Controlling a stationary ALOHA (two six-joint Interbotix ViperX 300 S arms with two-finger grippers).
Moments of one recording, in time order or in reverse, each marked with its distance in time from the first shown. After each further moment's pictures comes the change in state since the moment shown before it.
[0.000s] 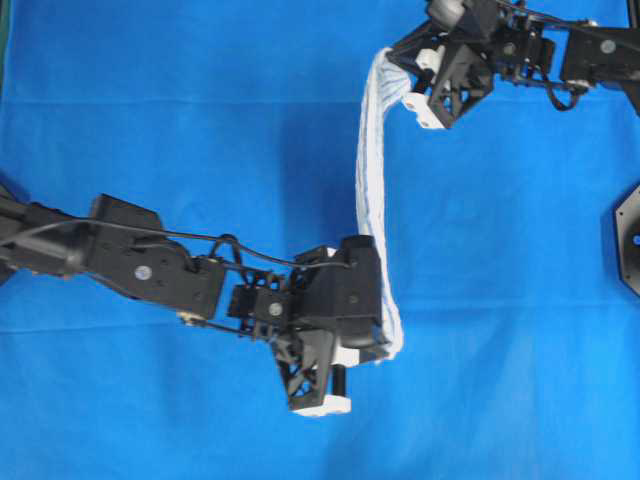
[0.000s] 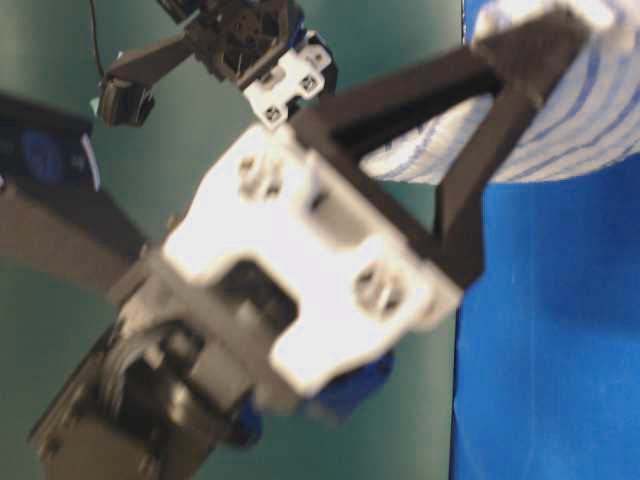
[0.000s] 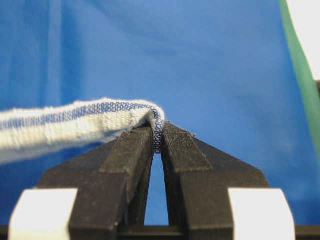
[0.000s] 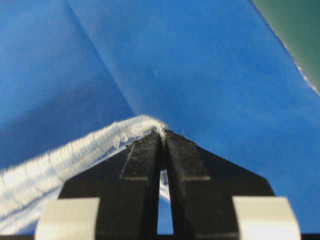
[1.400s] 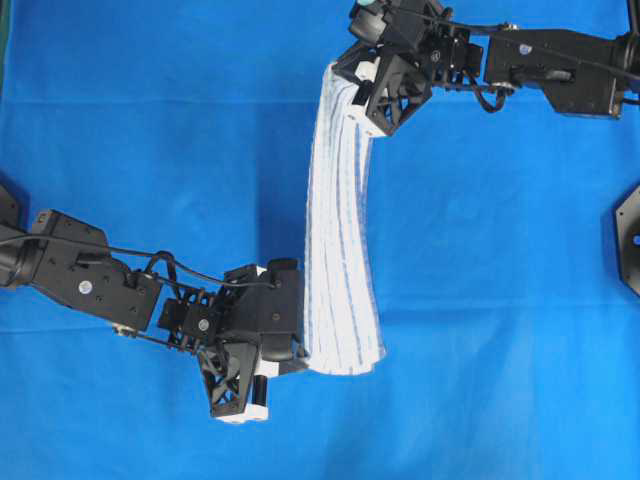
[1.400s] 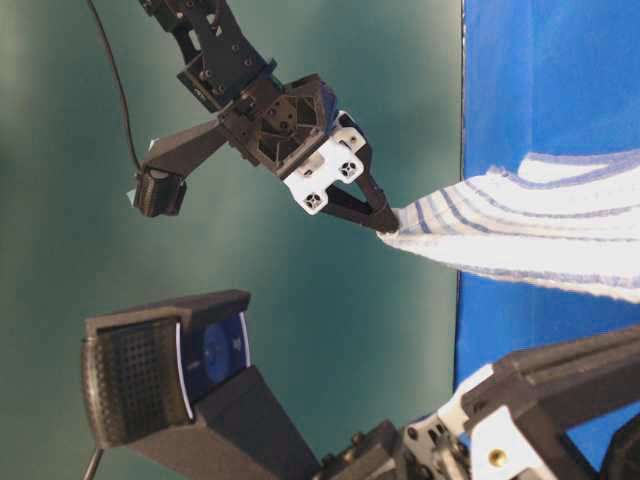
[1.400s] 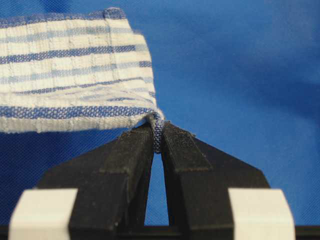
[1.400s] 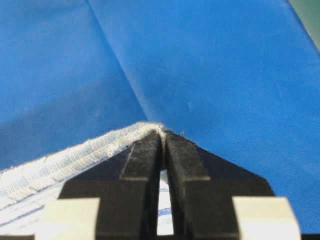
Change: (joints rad) left arm -0.075 -0.097 0.299 -0.012 -0.094 -0.063; right arm 0.054 0.230 -0.196 -0.002 0.000 -0.009
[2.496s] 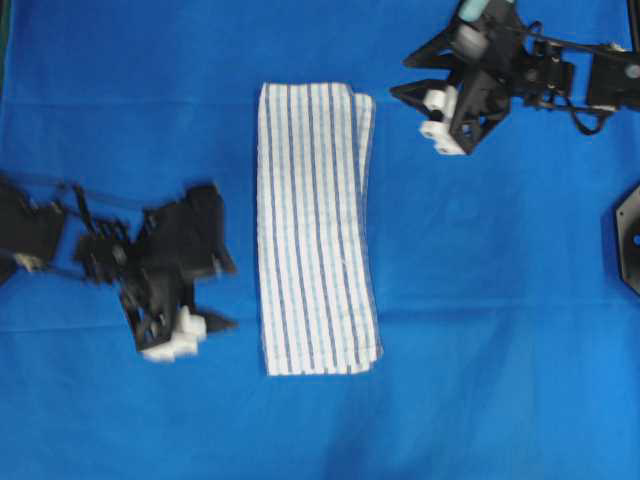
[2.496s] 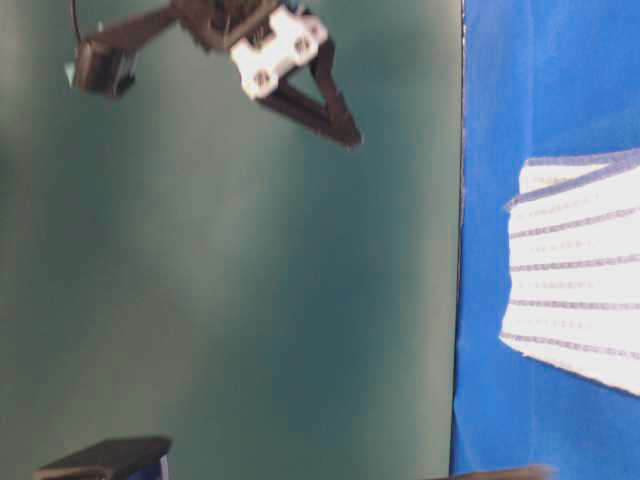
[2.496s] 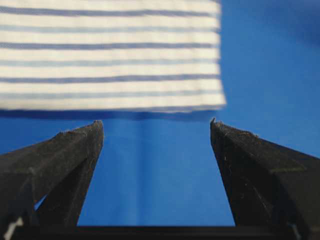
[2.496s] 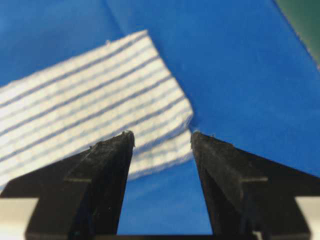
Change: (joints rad) left arm 0.133 -0.356 0.224 0.002 0.201 0.009; right arm 0.014 -0.325 0.272 -0.017 -0.028 0.017
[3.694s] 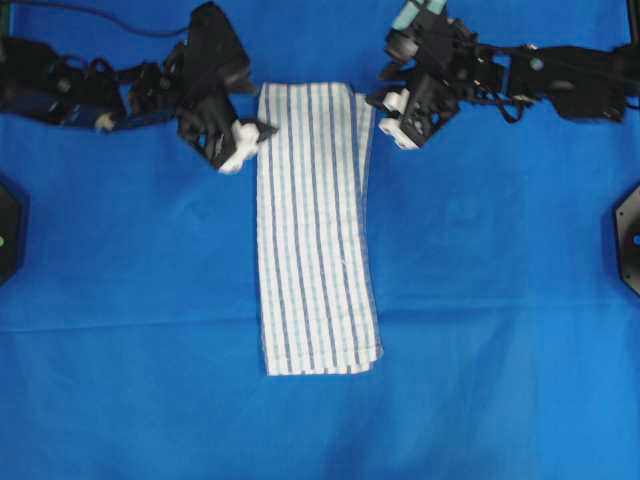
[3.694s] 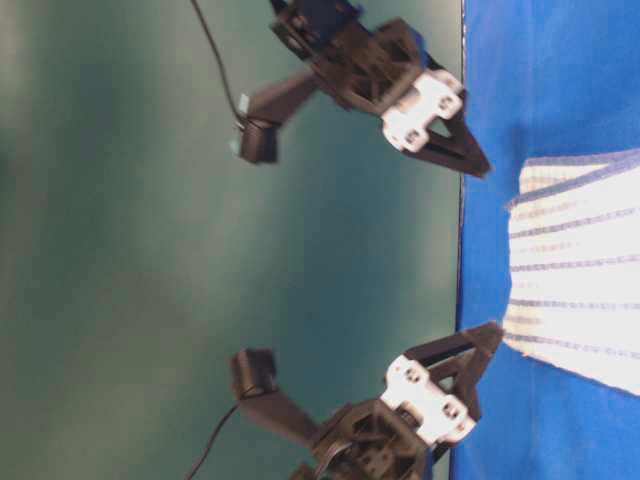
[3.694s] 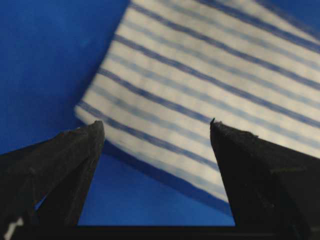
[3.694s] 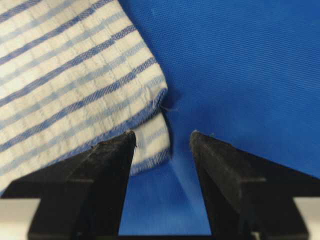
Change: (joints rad) left arm 0.565 0.330 -0.035 0.005 -0.380 0.261; right arm -0.112 0.425 -0.103 -0.005 -0.178 -0.018
